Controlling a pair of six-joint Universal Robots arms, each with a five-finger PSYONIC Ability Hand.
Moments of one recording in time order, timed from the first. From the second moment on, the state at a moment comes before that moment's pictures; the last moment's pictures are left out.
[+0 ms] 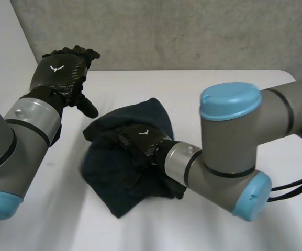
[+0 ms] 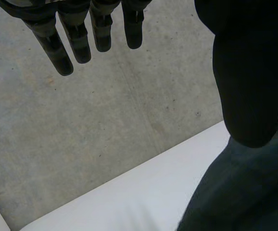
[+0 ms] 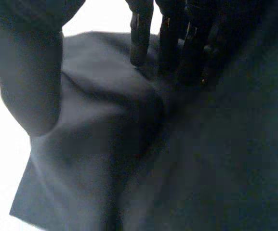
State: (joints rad) left arm 4.22 -1.68 -1.54 3.25 -1.67 3.25; right arm 2.31 -0.97 1.16 0.18 1.21 3.15; left_hand 0.22 0.21 0.22 0.21 0.04; right_hand 0.39 0.45 0.44 0.44 0.27
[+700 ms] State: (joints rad) left arm 4.22 -1.65 -1.81 3.13 -1.67 3.24; right arm 2.03 -1.17 1.50 0.00 1.59 2.76; left_hand 0.22 0.21 0.22 0.21 0.04; right_hand 0.34 0.40 0.39 0.37 0.21
